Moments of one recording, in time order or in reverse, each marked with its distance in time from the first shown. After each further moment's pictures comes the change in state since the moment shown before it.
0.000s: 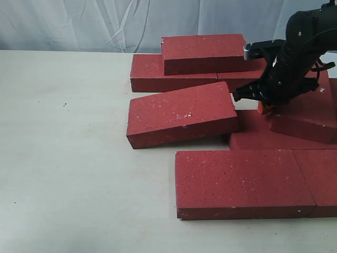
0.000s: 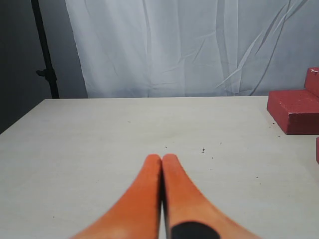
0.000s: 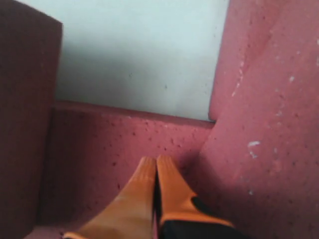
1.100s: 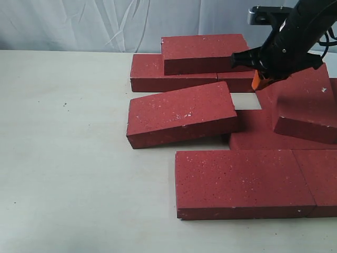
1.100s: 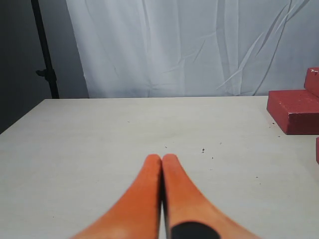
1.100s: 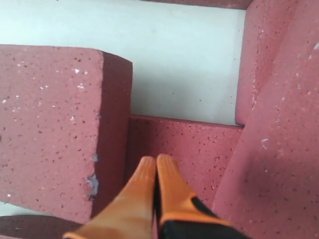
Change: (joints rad) left arm 0.000 0.000 0.000 0.000 0.000 0.000; right arm 0.000 -0.103 -0.118 0.160 0.136 -0.003
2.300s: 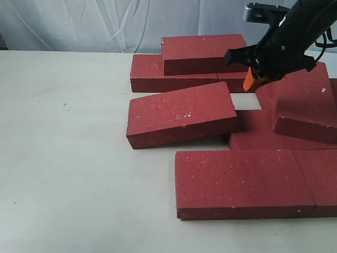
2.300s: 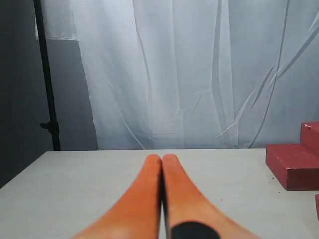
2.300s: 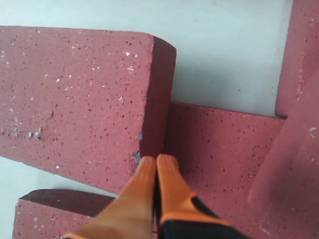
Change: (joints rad) left arm 0.000 0.000 0.000 0.002 -0.185 0.000; right arm 0.000 -0.018 0.000 0.129 0.047 -0.092
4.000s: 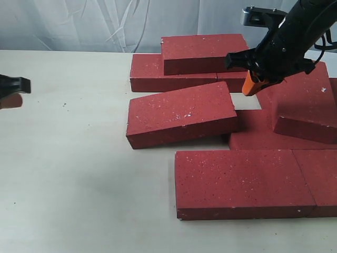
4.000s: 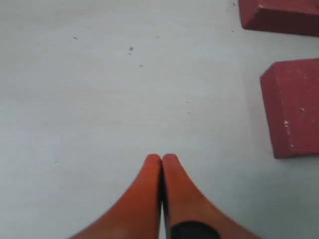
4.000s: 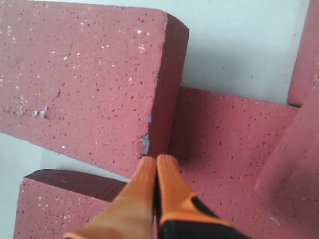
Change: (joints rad) left arm -0.038 1.243 -0.744 -0.497 0.535 0.310; right arm 0.000 0.000 0.000 0.027 0.048 -0.048
